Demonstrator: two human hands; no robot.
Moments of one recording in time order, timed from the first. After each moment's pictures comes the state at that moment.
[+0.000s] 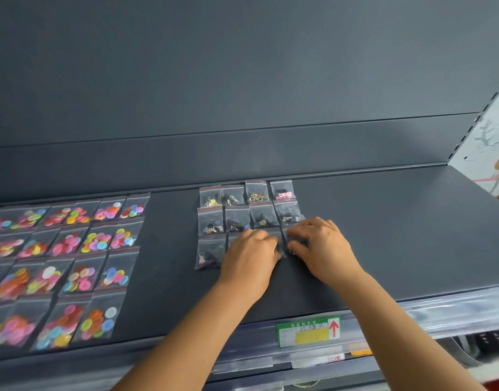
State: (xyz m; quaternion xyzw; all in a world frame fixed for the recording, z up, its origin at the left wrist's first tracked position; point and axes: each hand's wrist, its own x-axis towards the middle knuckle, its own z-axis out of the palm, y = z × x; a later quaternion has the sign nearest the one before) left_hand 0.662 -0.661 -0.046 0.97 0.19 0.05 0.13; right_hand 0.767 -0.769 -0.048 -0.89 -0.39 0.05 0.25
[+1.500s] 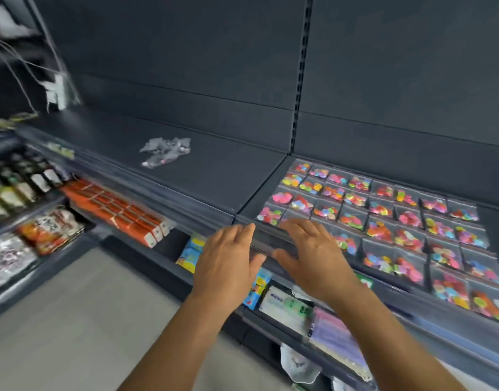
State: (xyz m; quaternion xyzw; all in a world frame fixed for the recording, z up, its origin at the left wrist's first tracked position) left_hand 0.128 -0.459 -0.023 0.83 0.53 0.14 0.04; right_hand 0.288 -0.489 -0.019 -0.69 -0.70 0.09 0.15
